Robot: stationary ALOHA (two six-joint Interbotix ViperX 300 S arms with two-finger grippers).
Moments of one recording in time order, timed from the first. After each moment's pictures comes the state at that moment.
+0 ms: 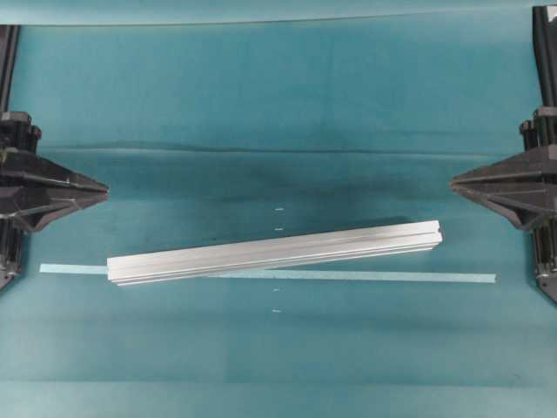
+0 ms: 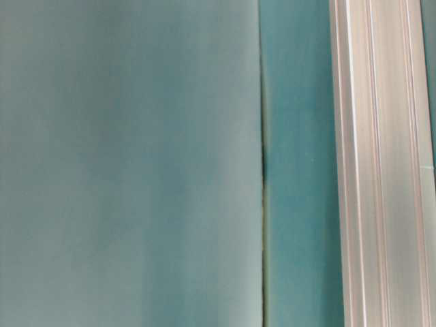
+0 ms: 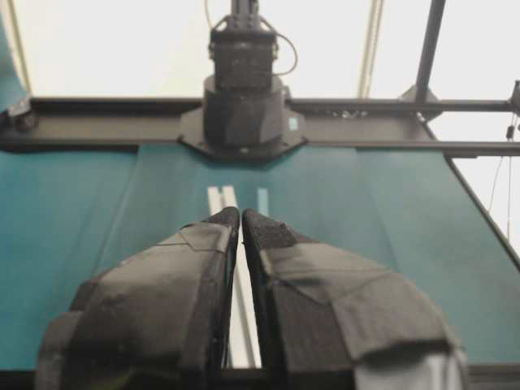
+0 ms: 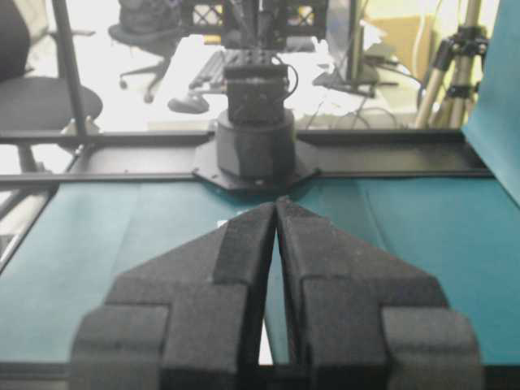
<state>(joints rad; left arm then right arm) 0.00 -0.96 1.17 0.00 -0.29 0.00 0.00 -0.96 1.17 0.00 -0.29 0.00</state>
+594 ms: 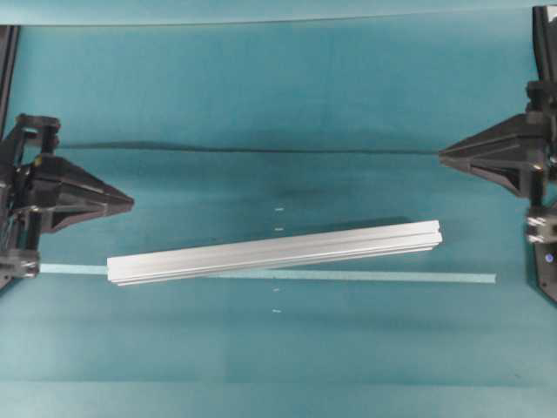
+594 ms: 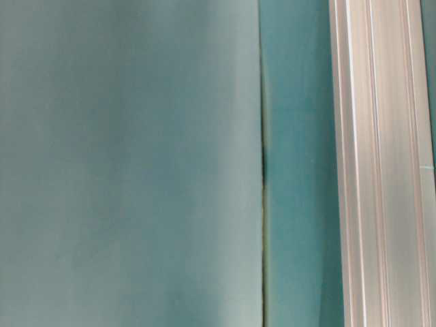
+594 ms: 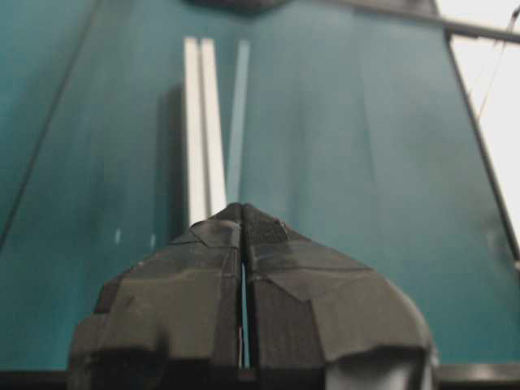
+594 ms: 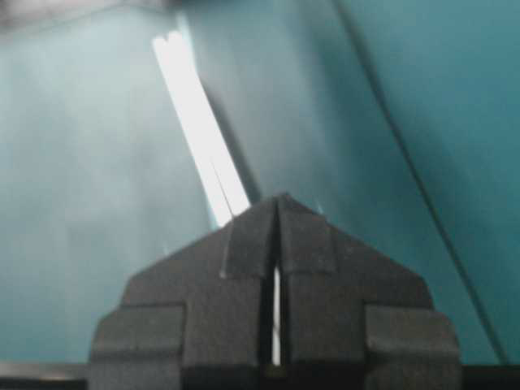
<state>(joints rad) -0.01 -0.82 0.92 0.01 0.20 -0.18 -0.15 -0.85 0.86 0.12 0.45 0.09</state>
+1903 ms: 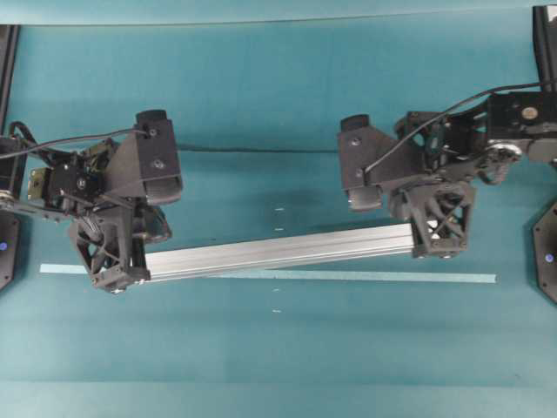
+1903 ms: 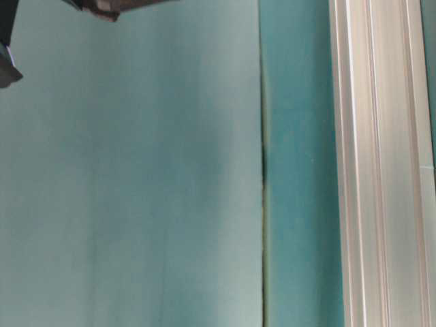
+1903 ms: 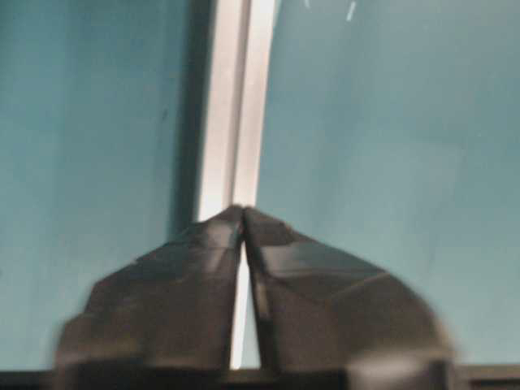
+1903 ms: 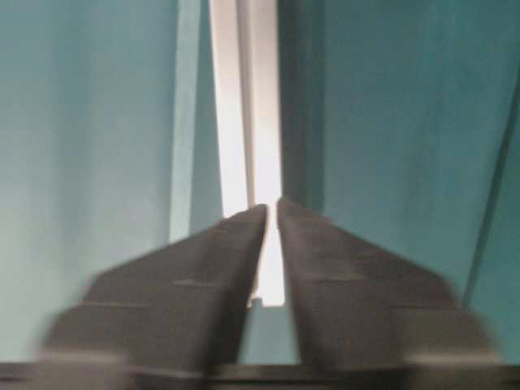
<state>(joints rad) -0.03 -0.37 0.58 0.02 0.79 -0.30 -0.13 -0.22 0.48 0.11 1.03 -0.27</state>
